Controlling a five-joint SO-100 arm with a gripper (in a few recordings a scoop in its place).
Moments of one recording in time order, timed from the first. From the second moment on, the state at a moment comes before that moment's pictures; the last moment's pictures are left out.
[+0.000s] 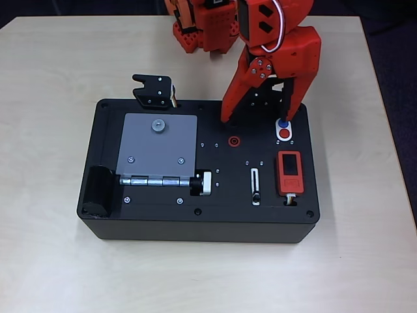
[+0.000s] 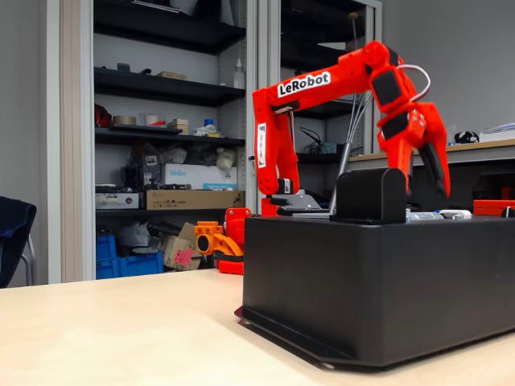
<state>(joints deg) -22.1 99.6 88.8 79.5 101.4</state>
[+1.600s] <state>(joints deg) -15.0 182.8 153.5 65.7 97.5</state>
